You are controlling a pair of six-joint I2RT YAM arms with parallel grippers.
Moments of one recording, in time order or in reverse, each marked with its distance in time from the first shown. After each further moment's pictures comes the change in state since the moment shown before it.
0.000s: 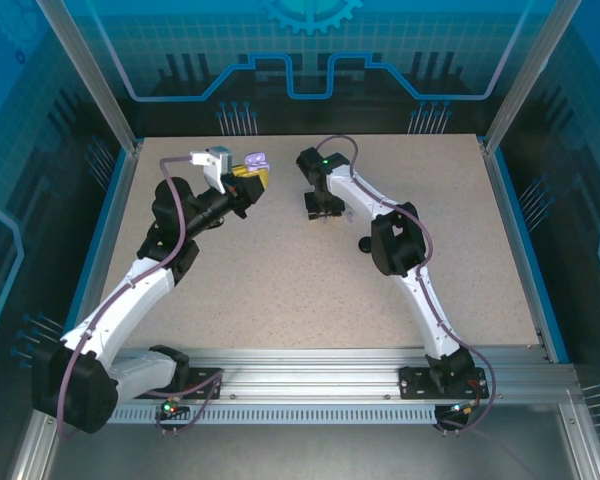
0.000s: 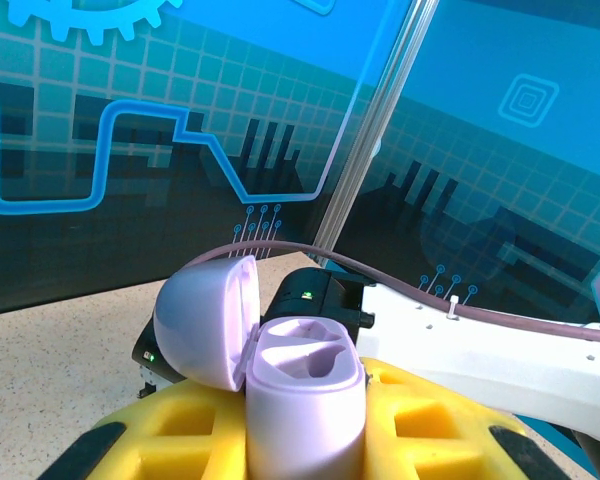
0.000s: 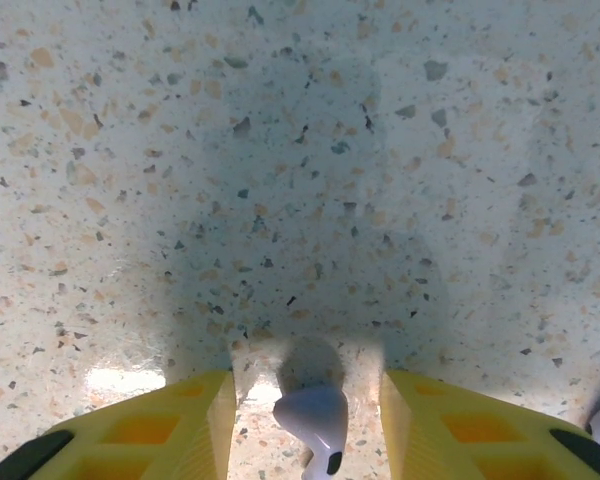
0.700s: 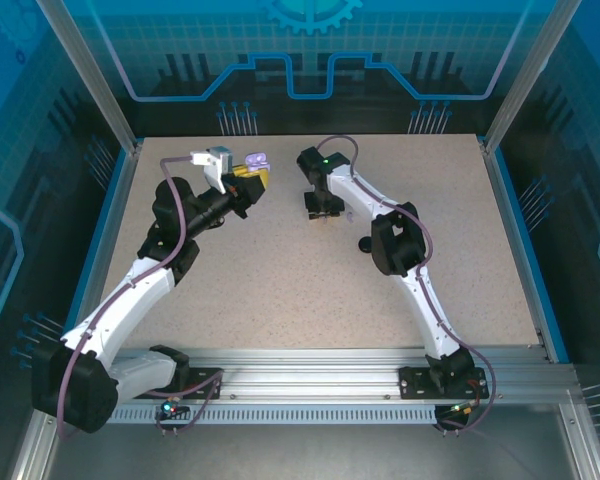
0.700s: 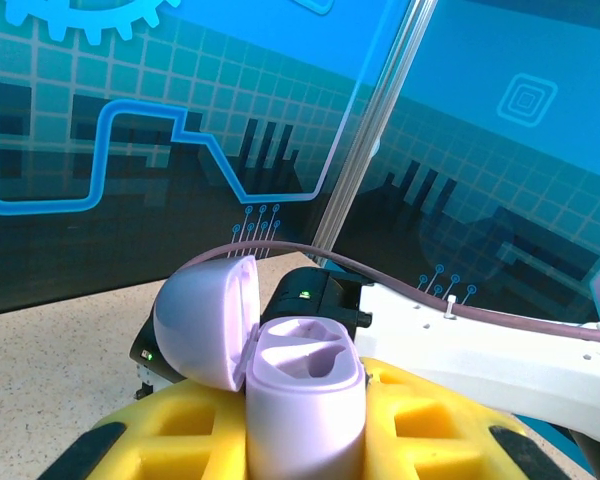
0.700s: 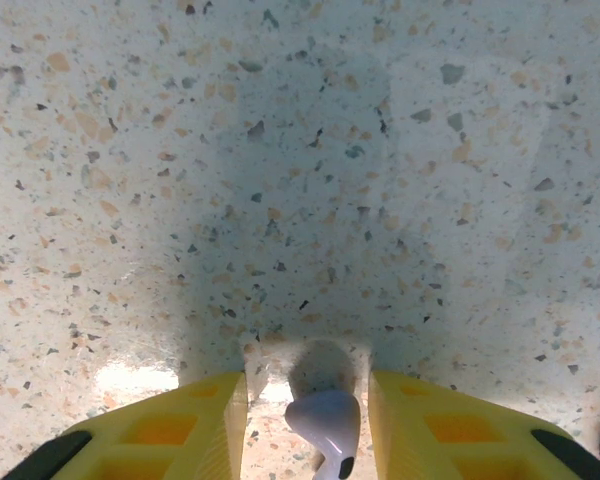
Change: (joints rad) left arm -0.003 0.002 0.000 0.003 0.000 0.000; right arm -0.006 0.005 0.006 0.003 -0.023 0.001
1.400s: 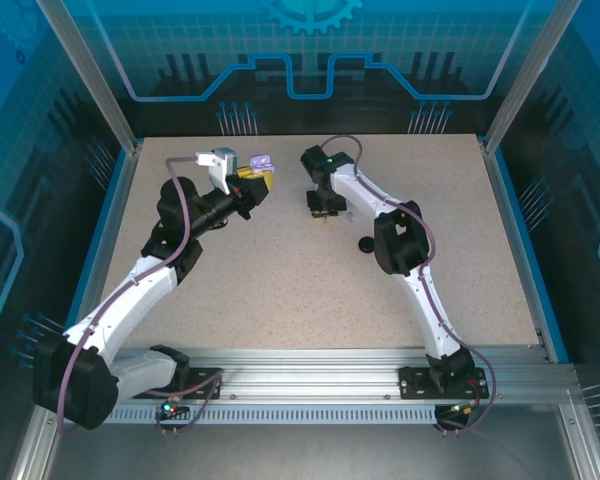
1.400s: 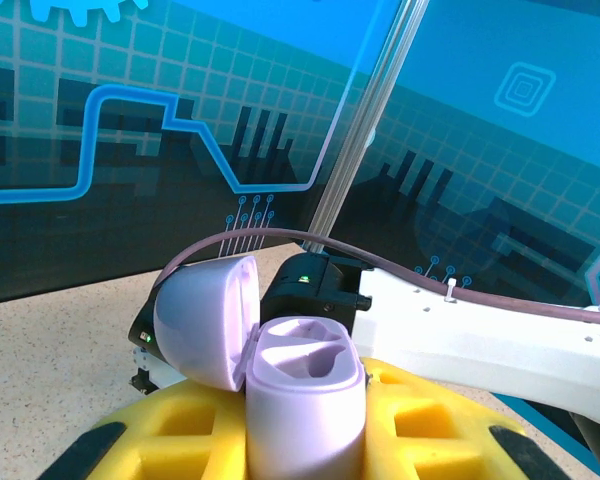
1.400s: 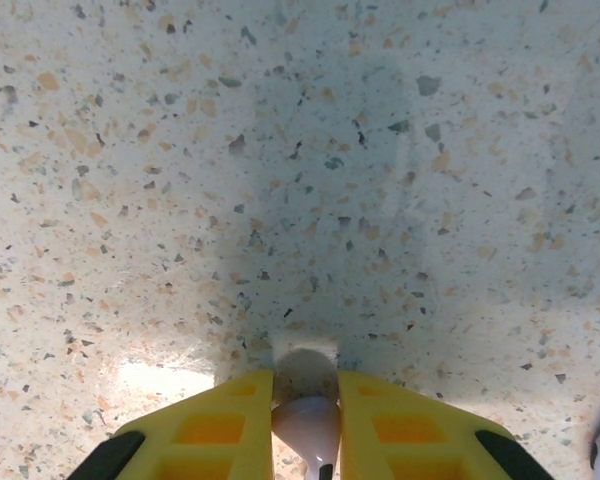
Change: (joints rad) left arm -0.017 0.020 0.000 0.003 0.000 0.000; right arm -0.016 -0.024 -0.043 0.036 -0.027 0.000
